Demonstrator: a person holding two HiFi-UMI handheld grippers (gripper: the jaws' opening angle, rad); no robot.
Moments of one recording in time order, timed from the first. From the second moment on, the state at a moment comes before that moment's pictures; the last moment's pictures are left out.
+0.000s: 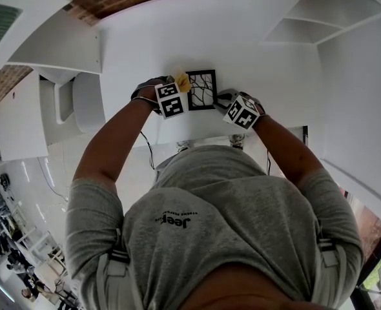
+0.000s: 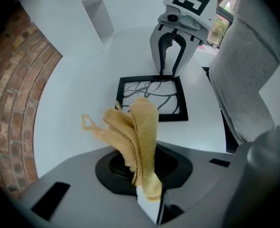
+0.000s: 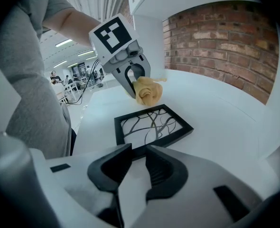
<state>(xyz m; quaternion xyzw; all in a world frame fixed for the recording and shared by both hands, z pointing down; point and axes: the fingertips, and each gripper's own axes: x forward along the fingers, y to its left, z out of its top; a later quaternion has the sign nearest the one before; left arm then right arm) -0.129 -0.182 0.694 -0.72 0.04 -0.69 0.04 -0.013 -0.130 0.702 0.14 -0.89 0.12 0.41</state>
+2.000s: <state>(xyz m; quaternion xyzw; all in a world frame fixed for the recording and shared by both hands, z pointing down) -0.024 -0.178 0.704 -0.74 -0.02 -0.67 0.06 -0.019 -0.101 0.705 0.17 -0.88 0.08 0.43</state>
